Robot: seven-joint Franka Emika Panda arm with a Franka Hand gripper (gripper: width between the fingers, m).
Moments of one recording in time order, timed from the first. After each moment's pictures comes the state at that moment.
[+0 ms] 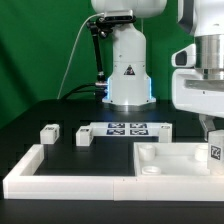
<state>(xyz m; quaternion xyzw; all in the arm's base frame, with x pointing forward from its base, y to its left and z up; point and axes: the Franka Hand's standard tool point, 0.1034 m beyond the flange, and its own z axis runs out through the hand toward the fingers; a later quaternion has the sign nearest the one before) 0.622 0.118 0.074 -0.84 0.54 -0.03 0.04</state>
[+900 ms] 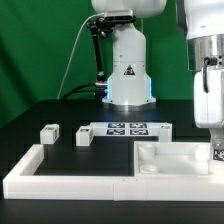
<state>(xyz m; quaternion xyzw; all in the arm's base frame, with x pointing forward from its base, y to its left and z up) 0.622 0.116 0.073 -0.54 0.84 0.00 0.08</state>
